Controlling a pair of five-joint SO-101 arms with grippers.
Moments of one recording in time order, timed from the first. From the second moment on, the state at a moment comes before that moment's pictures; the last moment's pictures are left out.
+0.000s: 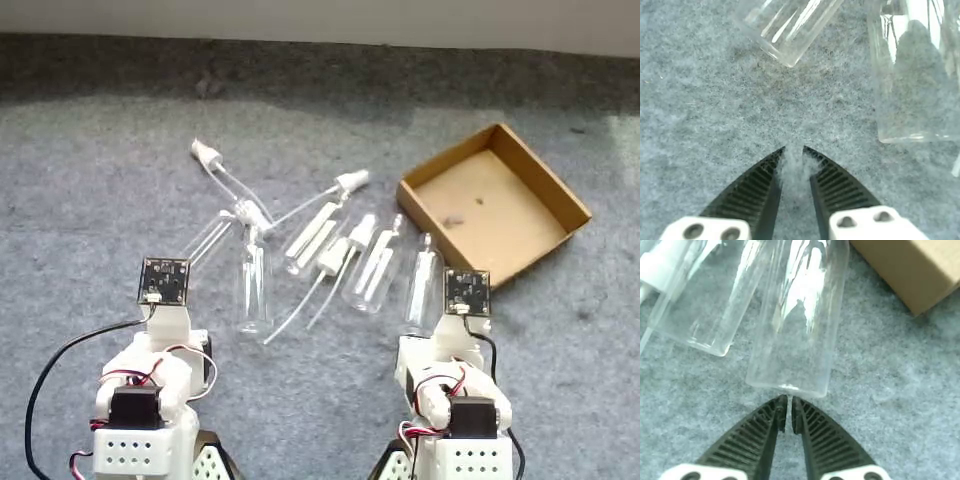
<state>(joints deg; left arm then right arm) -5.7 -104.3 95.9 75.2 5.1 -5.4 -104.6 95.6 71.6 -3.0</state>
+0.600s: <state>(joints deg) -5.7 -104.3 95.9 75.2 5.1 -5.4 -104.6 95.6 71.6 -3.0</state>
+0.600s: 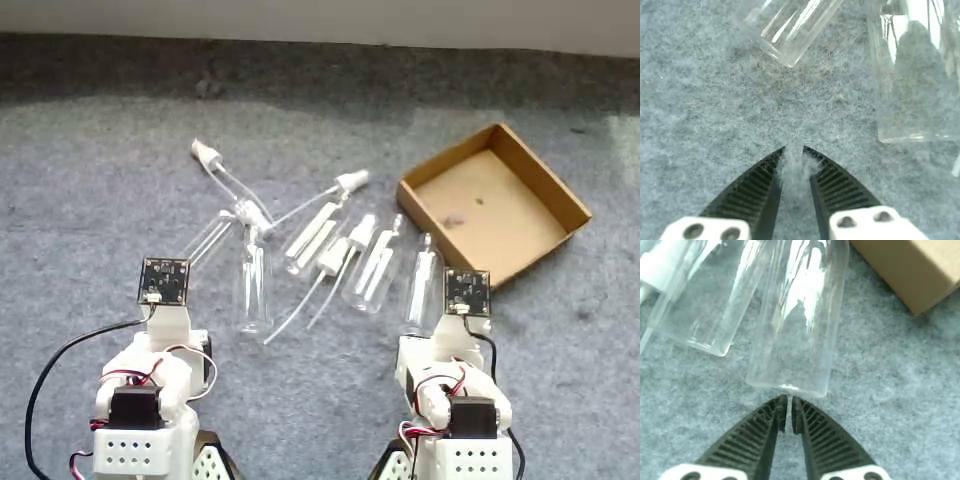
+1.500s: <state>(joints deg) -5.7 -104.3 95.9 75.2 5.1 4.1 -104.6 94.6 51.3 -0.7</state>
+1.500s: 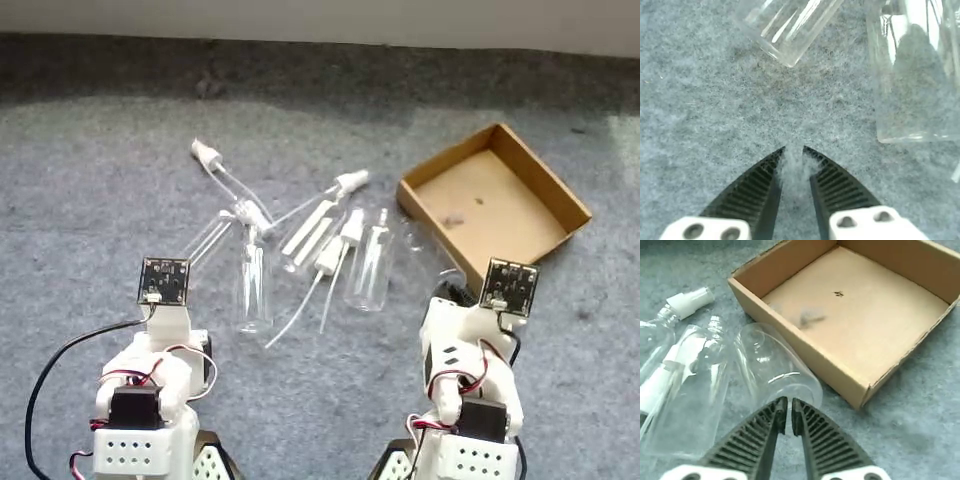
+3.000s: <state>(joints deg) -5.7 -104.3 95.9 75.2 5.1 4.2 -73.1 58.5 69.7 25.5</state>
